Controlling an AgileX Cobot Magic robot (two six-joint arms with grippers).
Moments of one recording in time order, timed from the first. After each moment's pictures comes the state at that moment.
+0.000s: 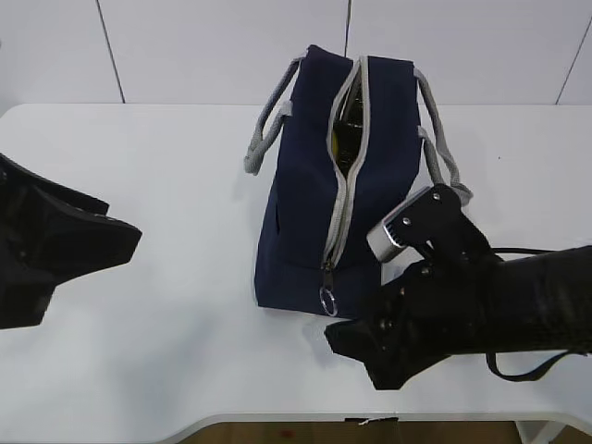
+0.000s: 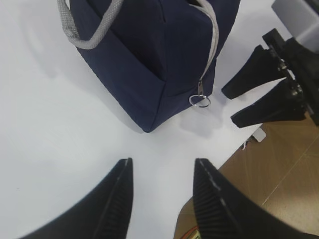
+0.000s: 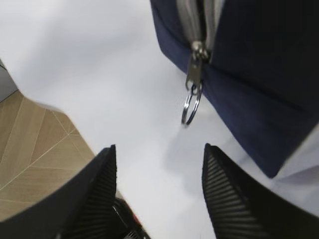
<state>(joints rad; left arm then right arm) -0.83 0.99 -0.75 0.09 0.49 -0.18 0.45 1.52 -0.59 1.81 0.40 -1.97</state>
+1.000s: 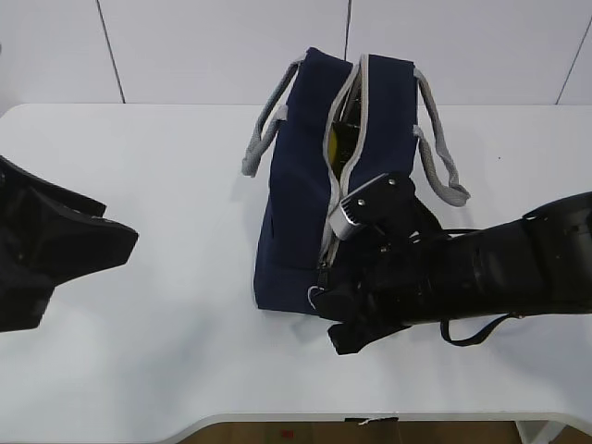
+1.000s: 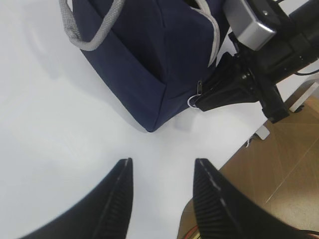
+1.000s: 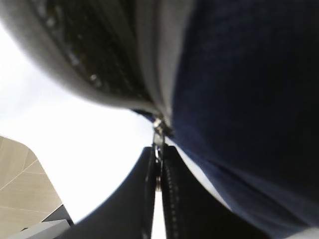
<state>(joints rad) -0.83 0.99 -0.75 0.11 0.50 -0.18 0.45 1.69 -0.73 1.81 0.39 -1.97</state>
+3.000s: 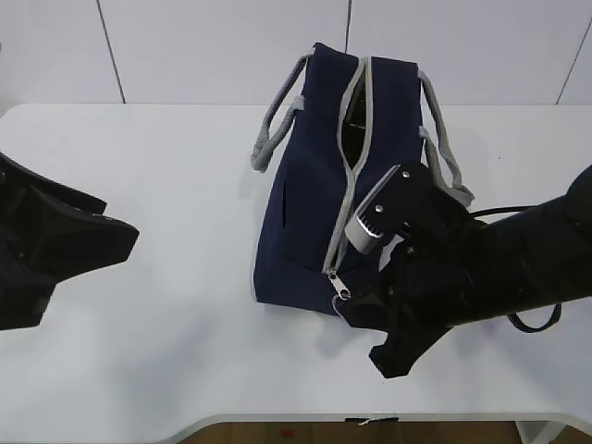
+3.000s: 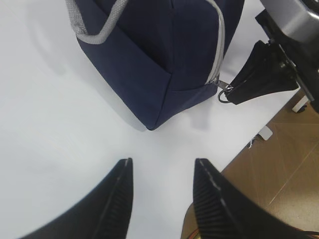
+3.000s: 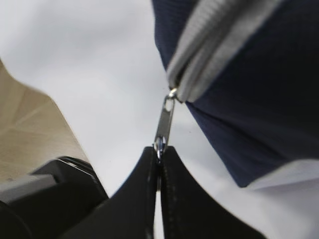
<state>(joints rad) -0.83 0.99 -0.75 0.12 0.49 -0.18 0.45 1.53 -0.73 1.12 0.40 -1.42</state>
